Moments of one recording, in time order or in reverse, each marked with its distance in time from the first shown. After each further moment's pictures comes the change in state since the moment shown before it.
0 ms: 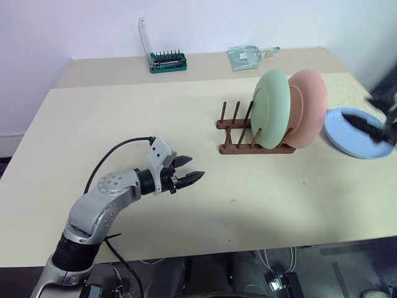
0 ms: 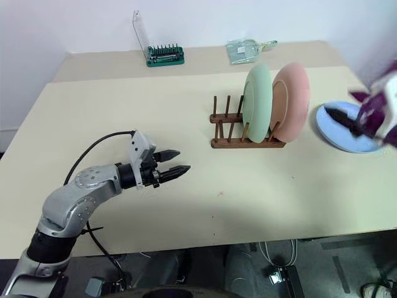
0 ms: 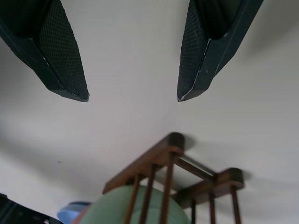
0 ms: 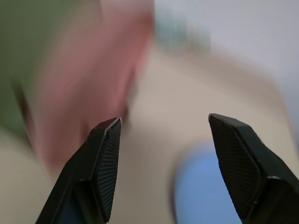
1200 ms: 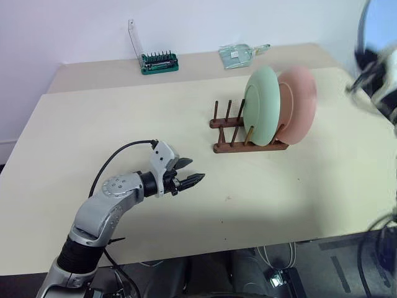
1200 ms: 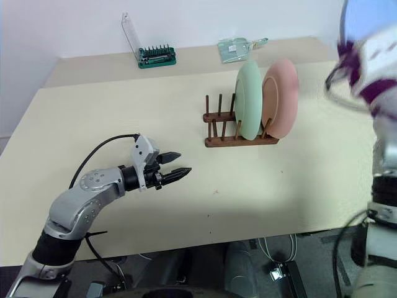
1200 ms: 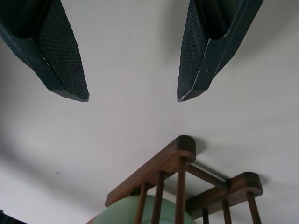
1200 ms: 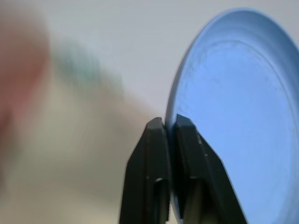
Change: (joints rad) left arm 0.021 -0.028 -0.010 0.010 0.072 -0.037 -0.009; right arm -0.577 0.194 0.112 -0.004 0.086 -0.191 -0.240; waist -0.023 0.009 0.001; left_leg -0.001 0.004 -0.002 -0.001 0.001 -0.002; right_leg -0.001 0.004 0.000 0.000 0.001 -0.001
